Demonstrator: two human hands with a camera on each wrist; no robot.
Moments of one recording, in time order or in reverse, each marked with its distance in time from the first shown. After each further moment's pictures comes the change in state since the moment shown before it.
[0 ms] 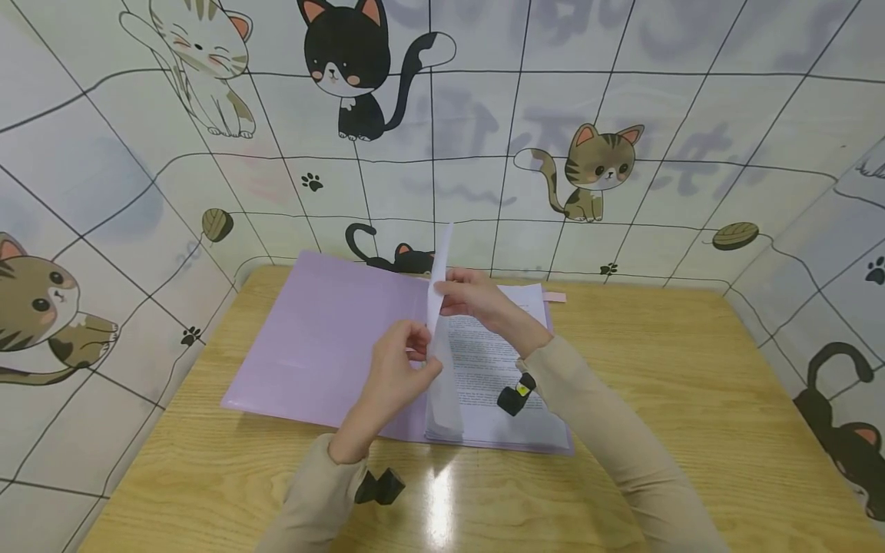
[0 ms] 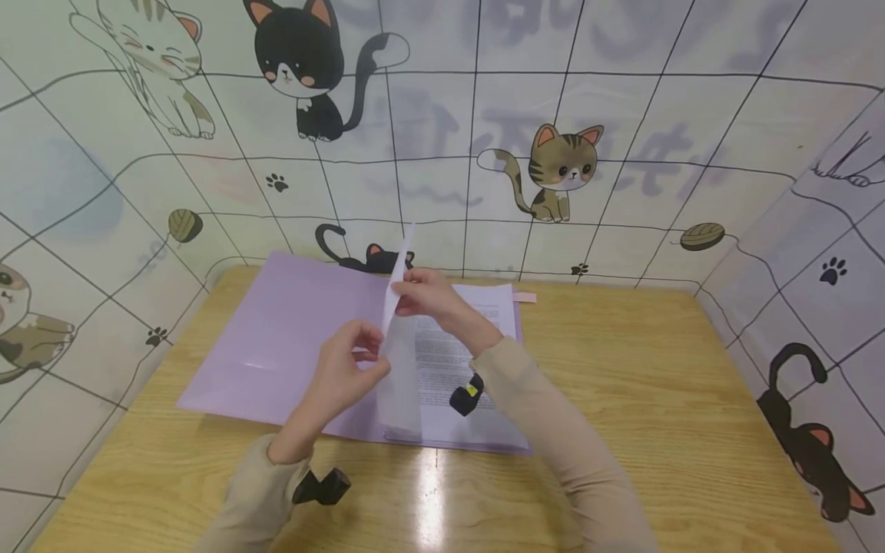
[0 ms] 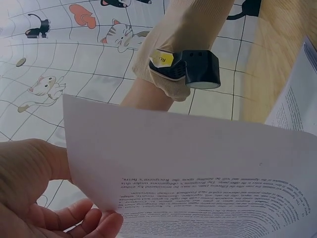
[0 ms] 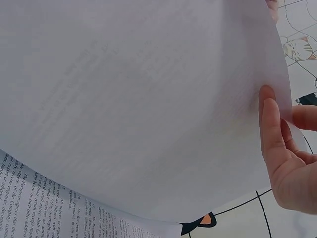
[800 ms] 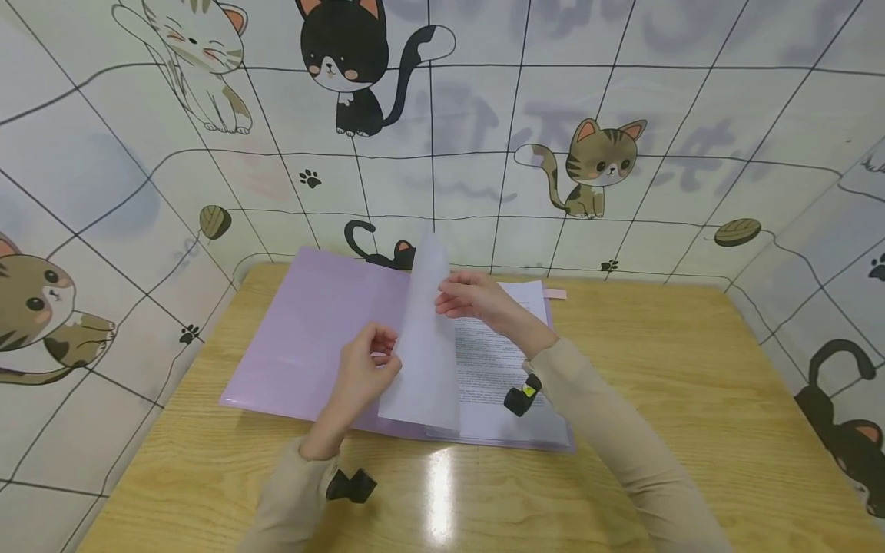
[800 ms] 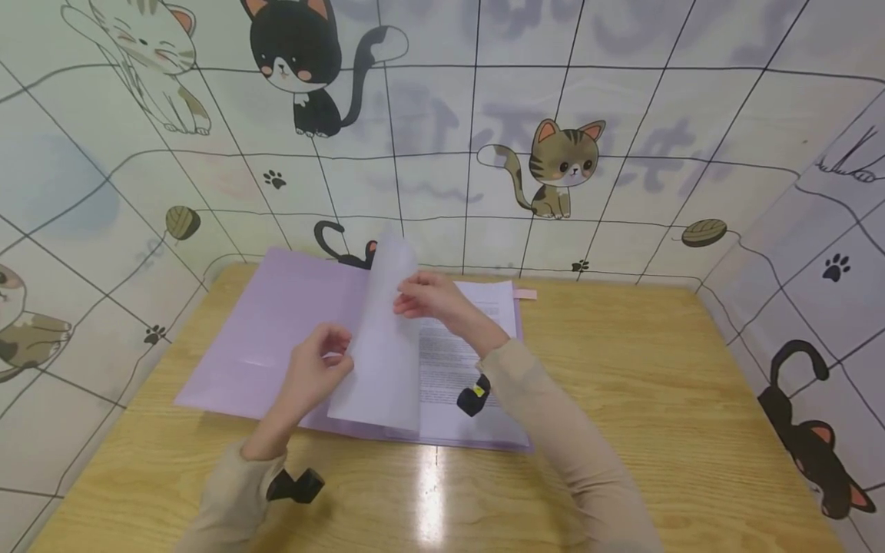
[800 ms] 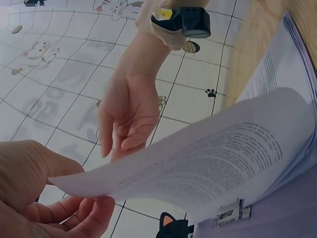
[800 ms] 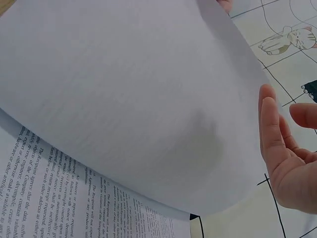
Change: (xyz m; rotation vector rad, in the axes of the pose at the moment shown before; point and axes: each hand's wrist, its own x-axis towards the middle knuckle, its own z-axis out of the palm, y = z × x) left_hand -0.007 -0.038 -0.026 -0.015 0.035 -0.210; right_hand 0.003 0.013 -0.013 0.017 -0.048 0.020
